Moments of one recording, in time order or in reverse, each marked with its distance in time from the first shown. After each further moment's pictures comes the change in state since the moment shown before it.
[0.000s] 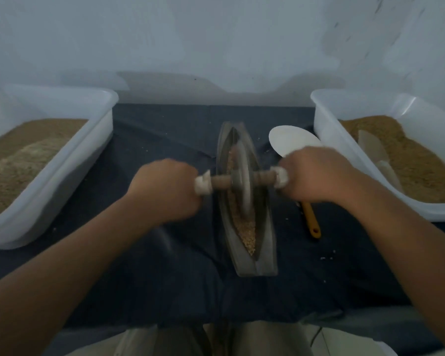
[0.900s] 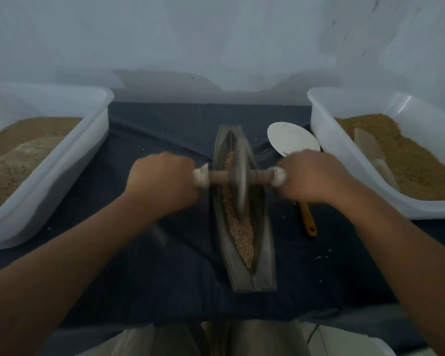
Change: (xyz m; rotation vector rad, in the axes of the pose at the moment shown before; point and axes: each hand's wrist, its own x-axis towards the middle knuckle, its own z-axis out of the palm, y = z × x) left_hand 0.009 0.003 0.007 0.073 0.085 -0.062; right_hand -0.001 0.000 0.010 0.040 0.008 0.043
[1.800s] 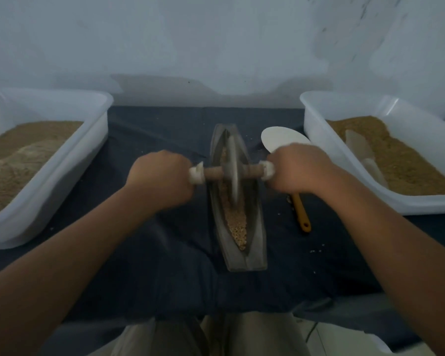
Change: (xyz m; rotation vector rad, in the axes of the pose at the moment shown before) left_hand 0.007 -0.006 -0.005 -0.064 -0.083 0.012; right_hand 0.007 -0.009 -0.012 -0.002 0.031 -0.006
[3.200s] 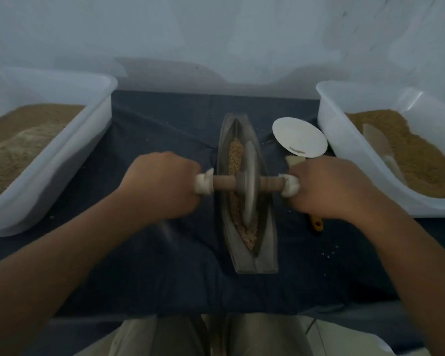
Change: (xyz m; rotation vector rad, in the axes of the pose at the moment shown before) left_hand -0.030 -0.008 0.009 0.055 0.198 0.181; right_hand -0.043 0.001 0.012 -0.024 -0.014 0.009
